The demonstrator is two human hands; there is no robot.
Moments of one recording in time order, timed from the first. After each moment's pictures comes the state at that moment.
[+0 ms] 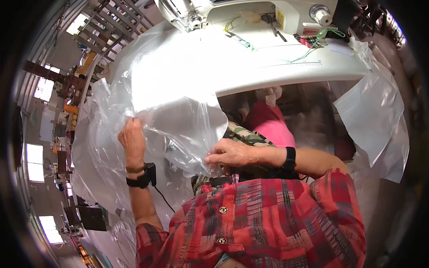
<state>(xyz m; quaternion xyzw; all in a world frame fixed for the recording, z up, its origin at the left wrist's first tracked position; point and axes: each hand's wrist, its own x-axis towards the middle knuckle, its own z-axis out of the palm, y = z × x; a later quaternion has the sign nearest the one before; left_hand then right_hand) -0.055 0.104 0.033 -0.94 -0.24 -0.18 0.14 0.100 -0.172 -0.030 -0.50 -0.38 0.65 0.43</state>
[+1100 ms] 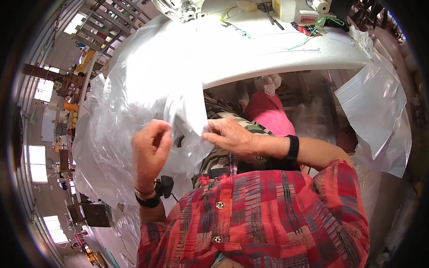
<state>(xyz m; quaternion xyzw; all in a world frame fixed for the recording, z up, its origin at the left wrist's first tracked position) -0.043 -0.024 0.089 -0.93 -0.15 -0.19 -0.26 0.101 -0.171 -0.033 -0.58 -0.49 0.31 0.57</state>
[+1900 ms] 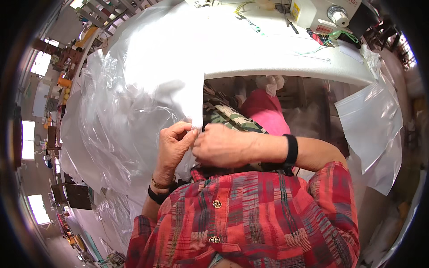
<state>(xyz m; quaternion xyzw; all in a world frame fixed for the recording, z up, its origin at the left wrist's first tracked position) -0.056 -0.038 -0.001 -0.78 -0.24 -0.15 -0.56 0.090 -0.157 -0.007 -0.51 -0.82 0.05 0.24</state>
